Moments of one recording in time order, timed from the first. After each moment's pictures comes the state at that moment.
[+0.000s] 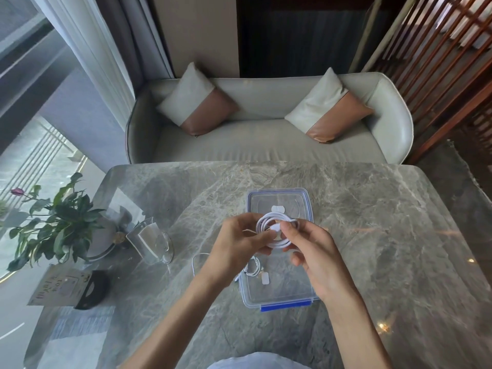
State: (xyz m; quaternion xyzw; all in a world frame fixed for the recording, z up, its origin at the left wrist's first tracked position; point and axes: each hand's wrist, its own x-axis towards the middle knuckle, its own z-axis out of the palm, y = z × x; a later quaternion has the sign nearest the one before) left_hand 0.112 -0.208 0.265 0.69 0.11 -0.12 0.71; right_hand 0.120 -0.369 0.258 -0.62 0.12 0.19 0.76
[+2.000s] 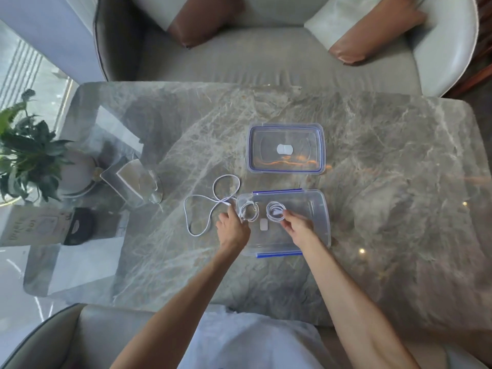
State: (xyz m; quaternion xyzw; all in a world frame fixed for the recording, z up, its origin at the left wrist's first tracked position) left_hand 0.097 -0.223 0.005 0.85 0.32 -0.24 0.34; right_hand 0.151 -0.384 -0.032 -0.52 0.47 0.27 0.66
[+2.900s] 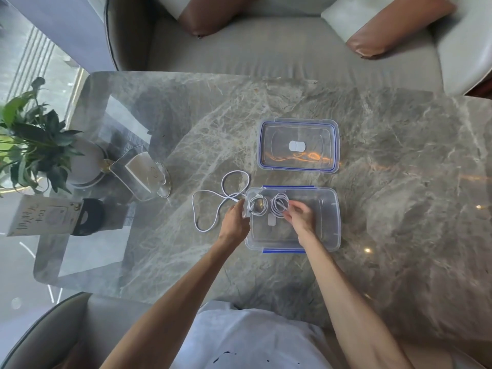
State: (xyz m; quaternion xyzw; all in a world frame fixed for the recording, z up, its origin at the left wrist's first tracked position) left_hand 0.100 -0.190 -0.025 0.85 0.25 -0.22 0.40; right_hand 0.154 -0.365 -0.054 -0.68 0.37 0.24 0.58
